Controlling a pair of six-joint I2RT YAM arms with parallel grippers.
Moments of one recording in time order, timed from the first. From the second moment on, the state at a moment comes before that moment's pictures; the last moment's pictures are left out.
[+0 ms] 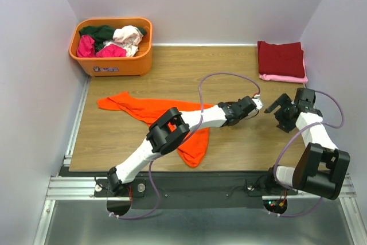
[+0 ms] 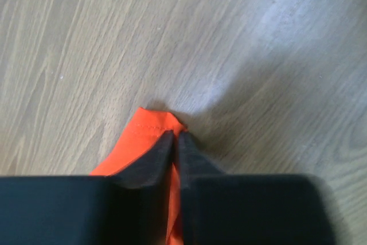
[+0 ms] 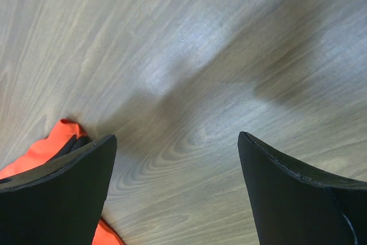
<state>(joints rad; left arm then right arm) -1.11 2.40 1.93 -0.38 -0.37 0.14 -0.33 1.24 0.74 -0.50 -0.18 0.59</state>
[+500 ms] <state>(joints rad) -1.03 2.17 2.03 -0.55 -0.48 0.16 -0.19 1.21 0.73 -0.45 -0.37 0.50</state>
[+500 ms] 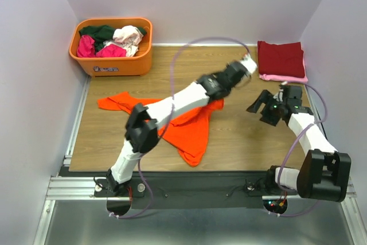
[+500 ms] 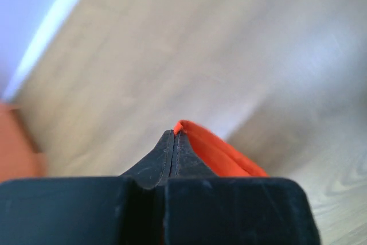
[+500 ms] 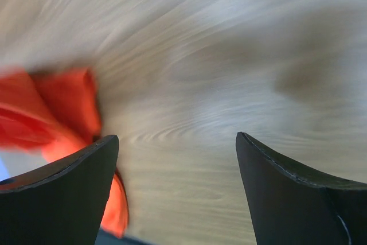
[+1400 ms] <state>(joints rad) -0.82 1.77 2.06 -0.63 -0.65 0.14 0.50 1.39 0.69 -0.15 -0.37 0.63</state>
